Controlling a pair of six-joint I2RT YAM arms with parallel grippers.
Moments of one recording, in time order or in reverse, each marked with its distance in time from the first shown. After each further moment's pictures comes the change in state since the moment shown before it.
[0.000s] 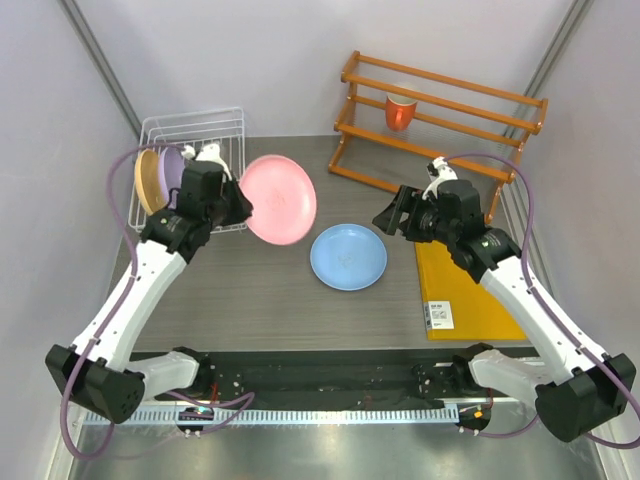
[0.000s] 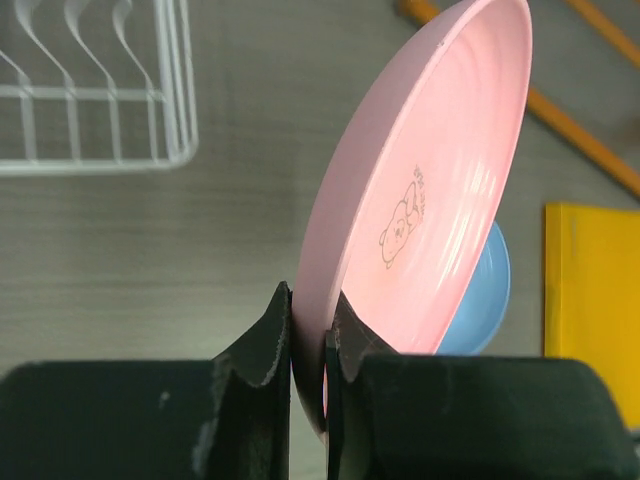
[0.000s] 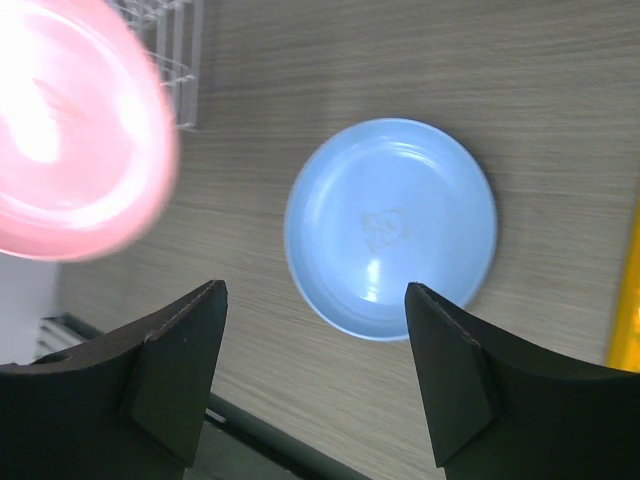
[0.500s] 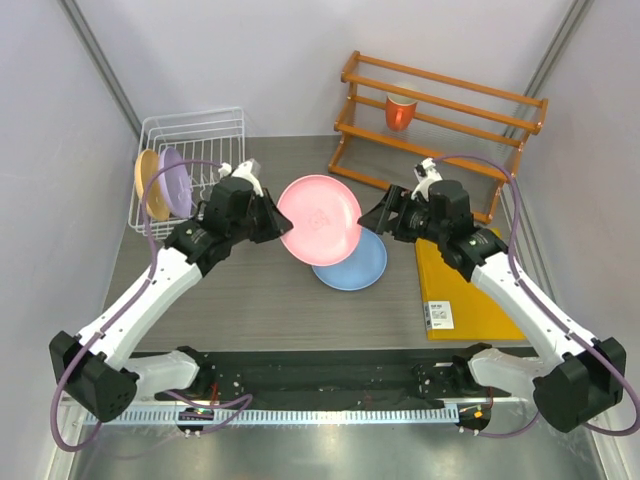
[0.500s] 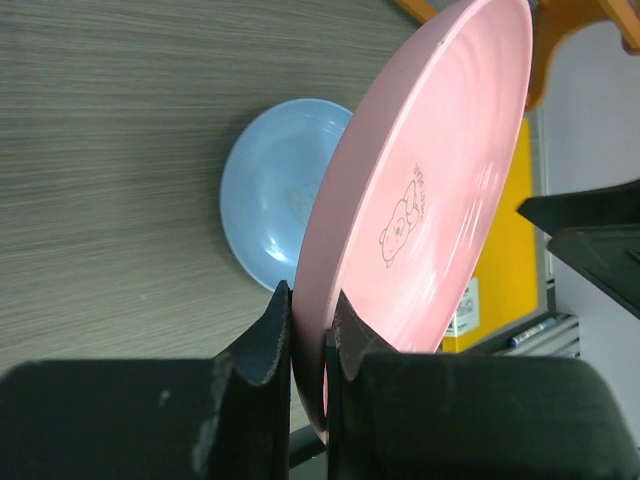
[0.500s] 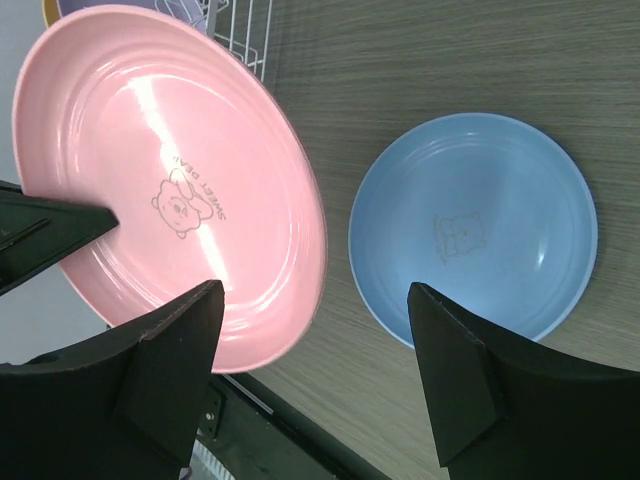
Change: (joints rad) left arm -0.169 0.000 -0.138 0.116 0.178 -0.198; right arm 0.023 0.047 -0.054 0.178 -0.134 0.102
